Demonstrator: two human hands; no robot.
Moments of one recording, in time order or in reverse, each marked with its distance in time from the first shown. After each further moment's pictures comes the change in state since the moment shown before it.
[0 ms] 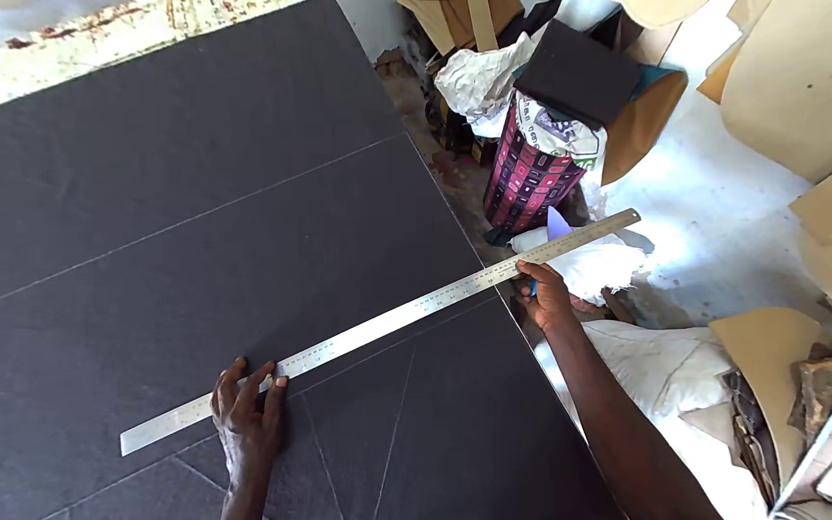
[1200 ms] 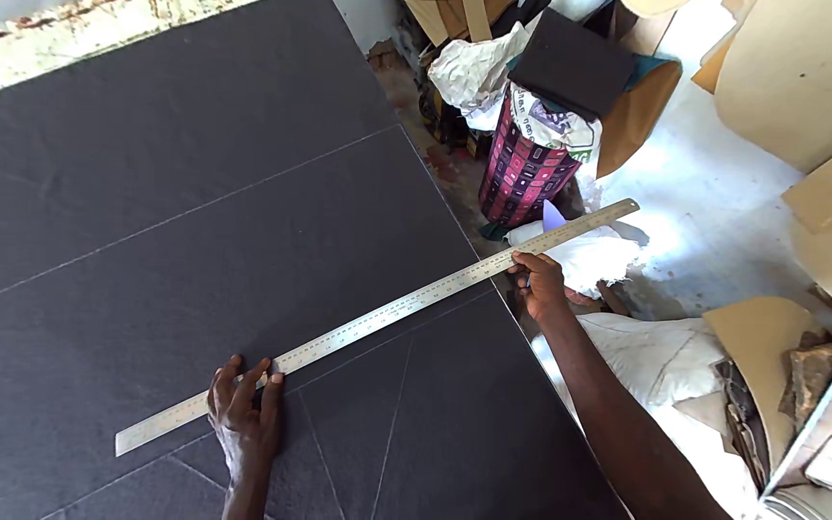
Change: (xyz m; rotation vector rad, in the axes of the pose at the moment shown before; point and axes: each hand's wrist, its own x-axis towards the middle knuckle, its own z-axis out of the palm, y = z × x) left_hand -0.002 0.003 0.001 0.004 0.006 -0.012; right_hand -0.010 -0.012 0.013 -0.129 0.097 -0.047
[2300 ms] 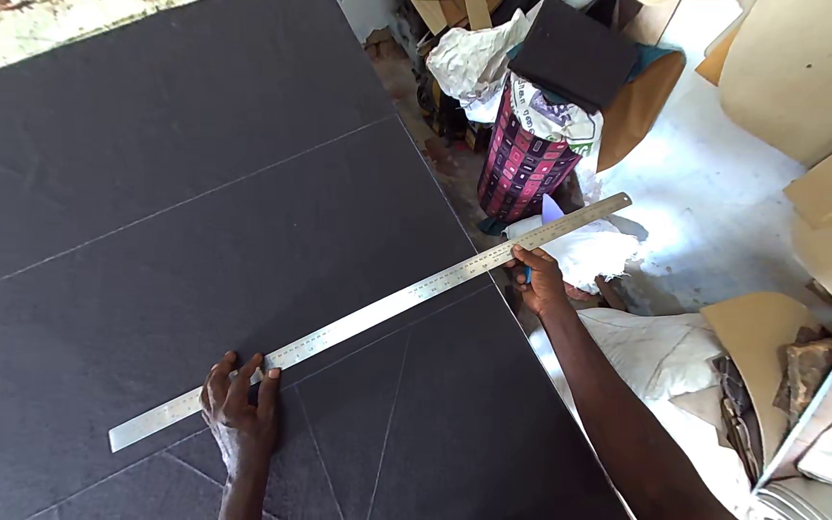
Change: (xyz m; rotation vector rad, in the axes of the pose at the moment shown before) left_hand 0.000 0.003 0.001 0.045 0.006 -0.010; right_hand 0.017 0.016 -0.015 0.115 -0.166 -0.004
